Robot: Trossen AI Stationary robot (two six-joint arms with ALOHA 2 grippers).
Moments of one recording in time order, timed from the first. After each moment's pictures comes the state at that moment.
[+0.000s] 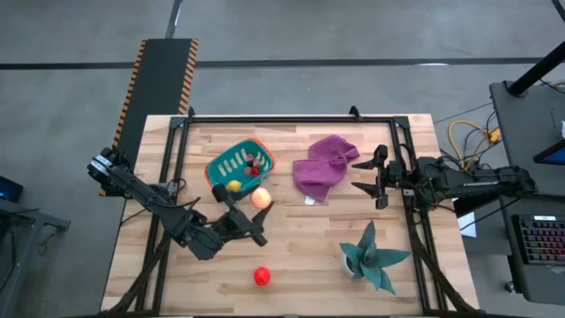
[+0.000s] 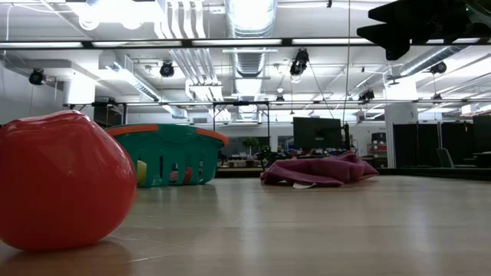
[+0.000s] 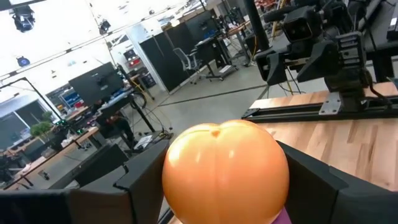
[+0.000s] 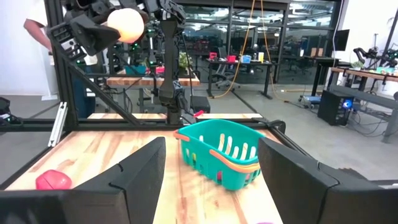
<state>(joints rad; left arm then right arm) -0.61 1.46 1.16 0.20 -1.37 0.30 0.00 0.43 0.27 0.21 0.08 -0.04</state>
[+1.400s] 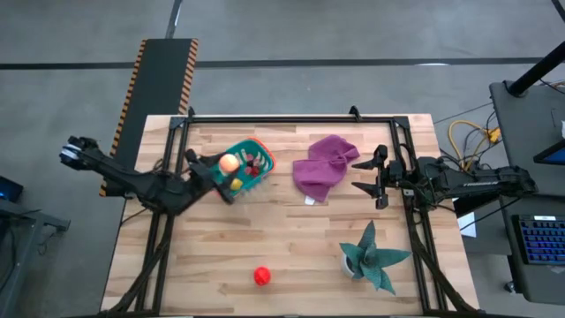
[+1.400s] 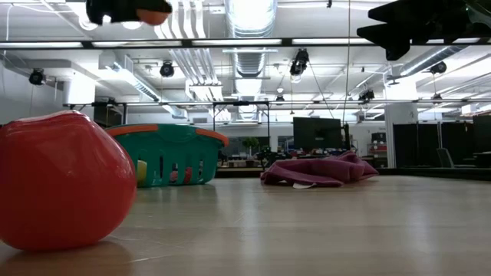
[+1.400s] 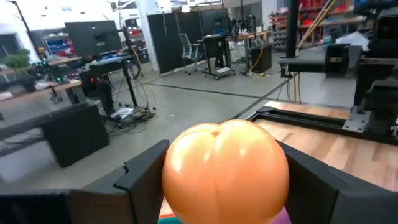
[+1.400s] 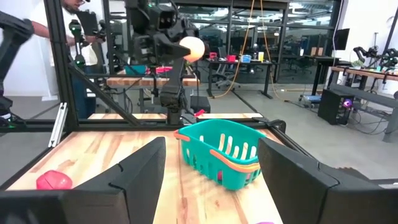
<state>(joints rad) -0.41 0.92 0.65 0.21 -1.18 0.03 0.00 0.43 0.27 0.21 0.08 -0.04</state>
